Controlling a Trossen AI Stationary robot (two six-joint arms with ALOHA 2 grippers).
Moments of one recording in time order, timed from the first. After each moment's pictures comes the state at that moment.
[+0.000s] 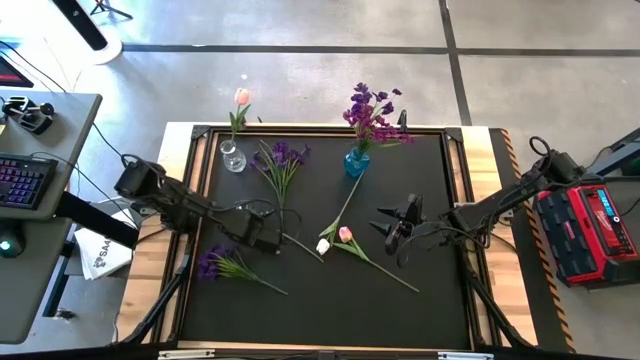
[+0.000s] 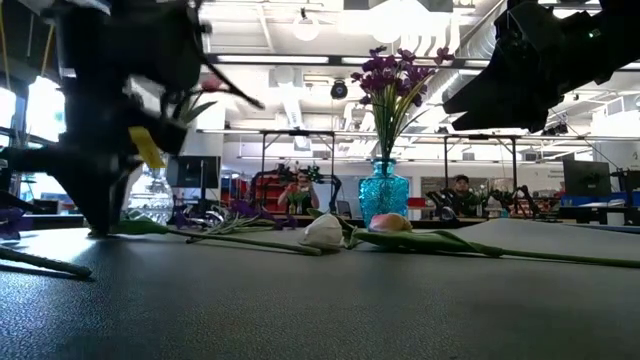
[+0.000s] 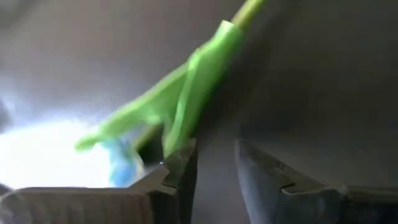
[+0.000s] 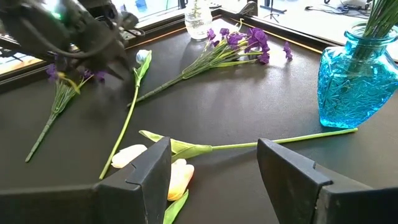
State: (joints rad) left arm -0.27 1.64 0.84 -0.90 -0.31 -0.52; right arm 0.43 1.12 0.43 0.14 0.78 0.59
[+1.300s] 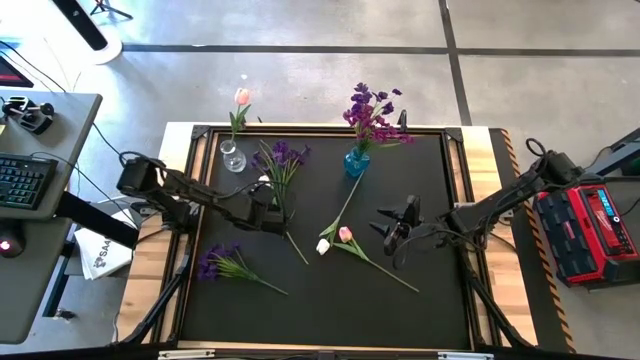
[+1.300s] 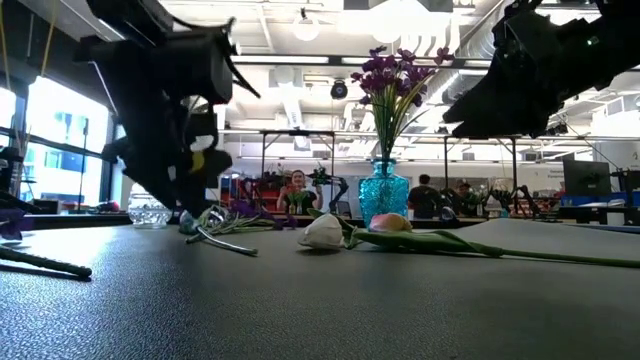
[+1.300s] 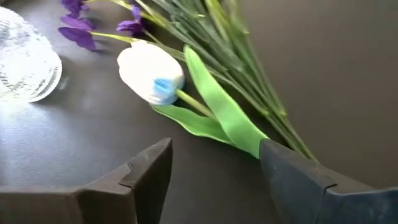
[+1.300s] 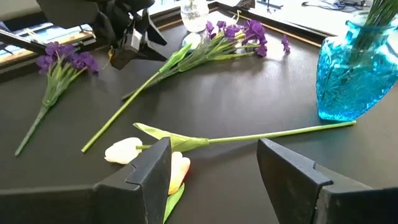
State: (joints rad) left arm -0.11 1.63 0.80 -0.67 -0.68 -1.14; right arm 0.43 1.16 0.43 0.14 0.79 0.61
